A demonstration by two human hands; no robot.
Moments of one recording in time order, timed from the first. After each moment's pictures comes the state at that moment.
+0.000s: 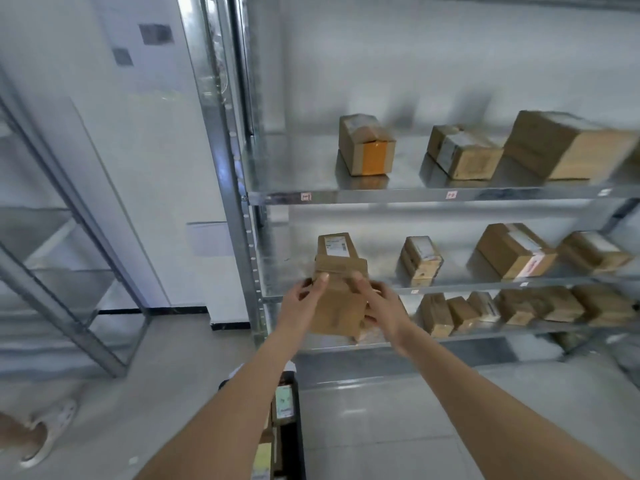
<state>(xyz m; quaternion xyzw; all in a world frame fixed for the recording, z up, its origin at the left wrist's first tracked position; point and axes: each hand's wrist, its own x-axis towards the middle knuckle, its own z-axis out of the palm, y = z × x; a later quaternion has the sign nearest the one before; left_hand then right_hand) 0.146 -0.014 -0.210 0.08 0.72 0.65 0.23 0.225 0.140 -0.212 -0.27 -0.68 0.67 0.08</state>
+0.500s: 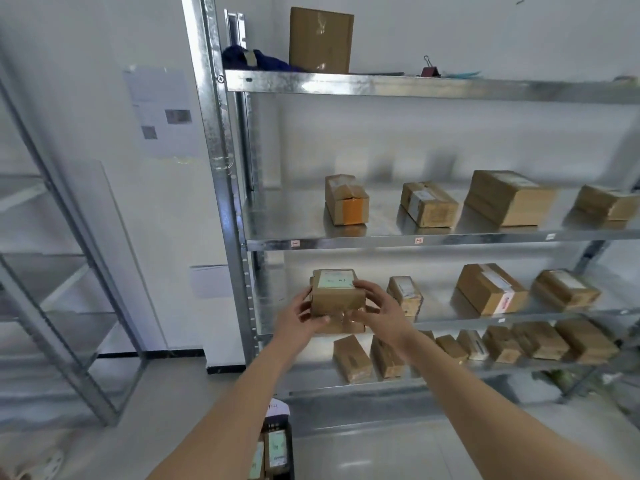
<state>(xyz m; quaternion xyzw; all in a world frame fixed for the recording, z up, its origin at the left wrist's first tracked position) 0.186 -0.018 -0.135 0.16 0.72 0.65 0.20 0.274 0.158 -0.121 -0.15 -0.75 0.64 0.13</state>
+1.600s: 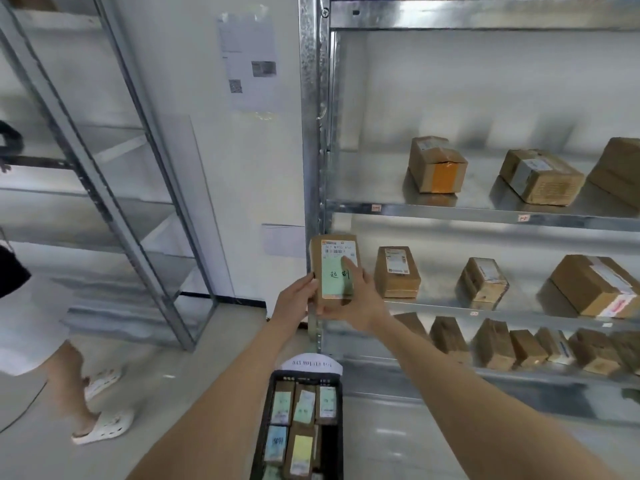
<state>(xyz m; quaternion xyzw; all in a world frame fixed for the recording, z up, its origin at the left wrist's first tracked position) 0.141 -0.147 -0.171 0.01 0.71 0.68 0.18 0.171 0.011 -0.186 -0.08 -0.89 0.45 0.01</state>
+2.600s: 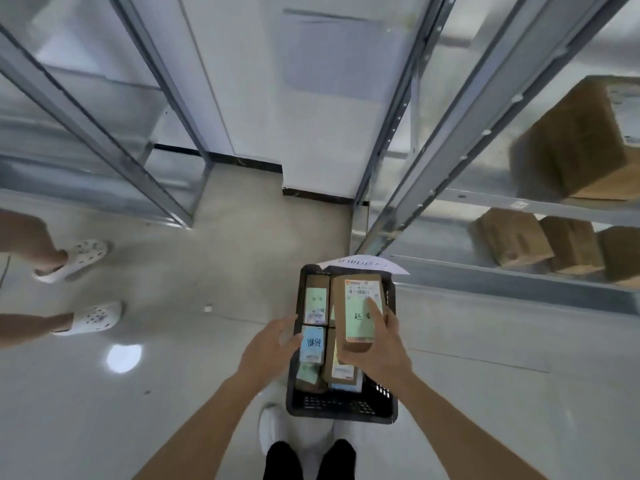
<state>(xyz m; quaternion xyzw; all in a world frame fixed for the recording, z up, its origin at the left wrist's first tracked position) -0.011 -0.341 -0.643 -0.01 0.86 0.36 0.37 0.057 -0.116 -0.655 -0.26 -0.85 0.40 -0.22</state>
